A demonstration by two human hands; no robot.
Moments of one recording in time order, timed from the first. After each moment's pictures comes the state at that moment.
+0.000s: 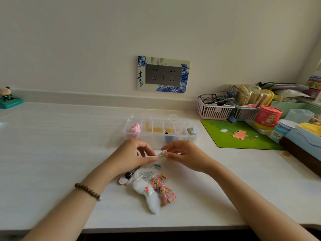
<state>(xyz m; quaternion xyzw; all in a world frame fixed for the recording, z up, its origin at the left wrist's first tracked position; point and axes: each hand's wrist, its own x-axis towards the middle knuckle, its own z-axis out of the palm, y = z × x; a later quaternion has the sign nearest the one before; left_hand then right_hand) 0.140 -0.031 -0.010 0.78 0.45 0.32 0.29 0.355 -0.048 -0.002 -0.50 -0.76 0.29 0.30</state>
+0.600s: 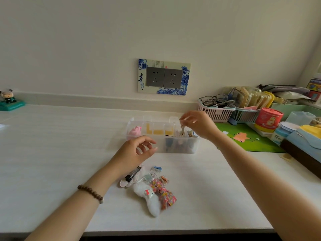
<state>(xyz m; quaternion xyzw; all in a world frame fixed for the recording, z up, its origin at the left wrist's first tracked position) 0.144 -0.027 -0.014 0.76 0.41 0.40 0.31 0.394 0.016 0.051 -0.57 -0.73 0.10 0.35</state>
